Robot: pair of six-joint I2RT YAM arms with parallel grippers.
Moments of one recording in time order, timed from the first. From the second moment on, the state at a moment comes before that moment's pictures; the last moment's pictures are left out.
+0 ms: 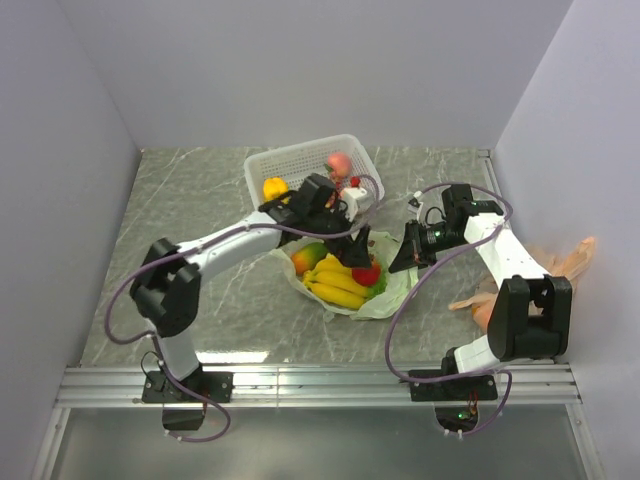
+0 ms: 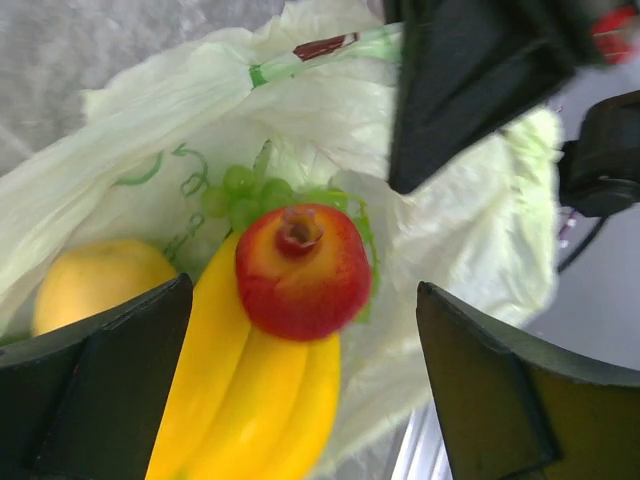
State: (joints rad) left arm -0.78 1.80 1.42 -0.30 0.60 -0.12; right arm 0.03 1.47 1.09 -1.02 -0.86 -0.01
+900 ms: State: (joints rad) left arm -0.34 1.36 1.03 -0.55 0.29 -0.26; right arm 0.03 1.43 1.09 -1.00 -0.81 -0.01
